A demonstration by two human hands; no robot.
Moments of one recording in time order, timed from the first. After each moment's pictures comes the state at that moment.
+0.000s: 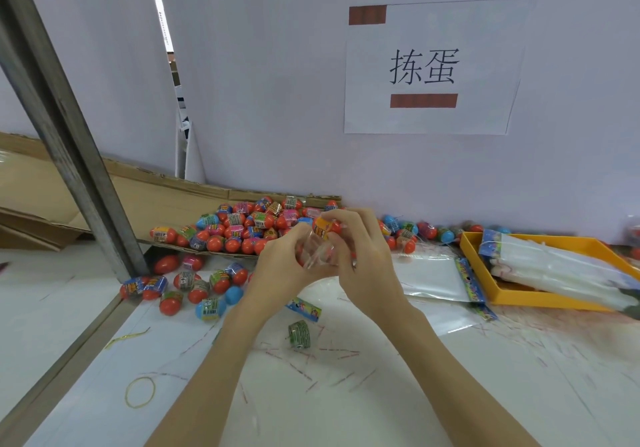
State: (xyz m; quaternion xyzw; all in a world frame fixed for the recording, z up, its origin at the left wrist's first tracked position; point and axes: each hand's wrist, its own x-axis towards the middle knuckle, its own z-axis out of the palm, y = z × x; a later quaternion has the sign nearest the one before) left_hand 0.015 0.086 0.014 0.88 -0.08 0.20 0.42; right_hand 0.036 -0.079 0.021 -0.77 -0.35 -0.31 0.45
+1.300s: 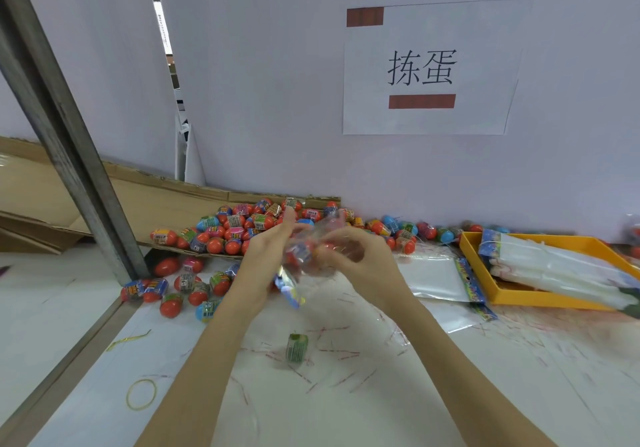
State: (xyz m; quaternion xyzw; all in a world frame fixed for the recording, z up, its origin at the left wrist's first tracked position) left_hand 0.016 0.096 0.026 0.70 0.07 0.09 0.71; right_hand 0.047 -0.088 0.019 -0.77 -0.26 -0.05 0.58
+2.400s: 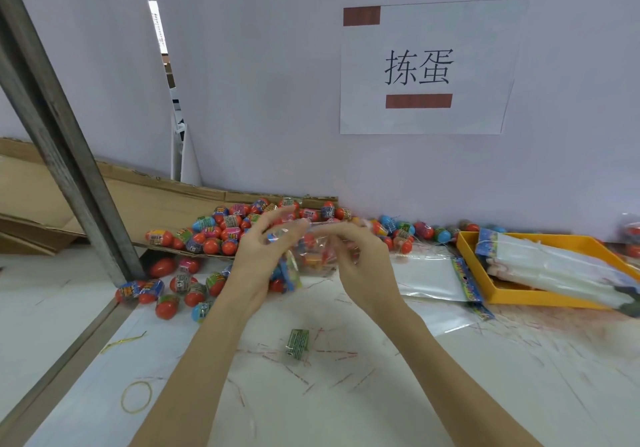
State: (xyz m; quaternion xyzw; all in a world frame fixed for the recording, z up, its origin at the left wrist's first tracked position) left_hand 0.013 0.099 0.029 0.65 0.01 0.13 0.75; right_hand 0.036 -0.081 0.023 -0.77 -0.29 -0.20 0.53
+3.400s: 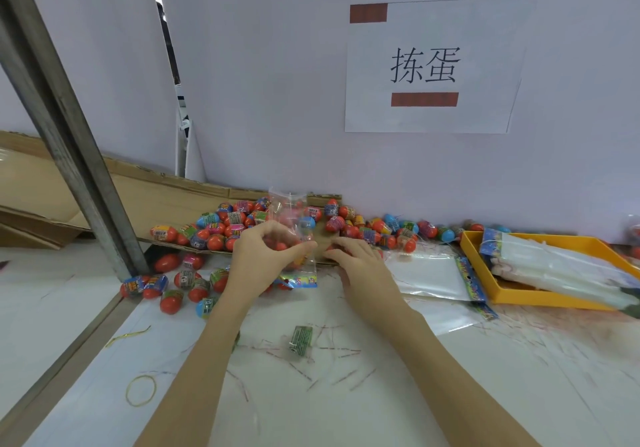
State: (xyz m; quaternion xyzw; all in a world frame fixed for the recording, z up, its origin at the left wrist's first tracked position) left_hand 0.018 0.116 0.012 0.81 0.02 0.22 0.54; right_hand 0.059 -0.089 -0.019 -0.91 -0.33 -0.15 0.20
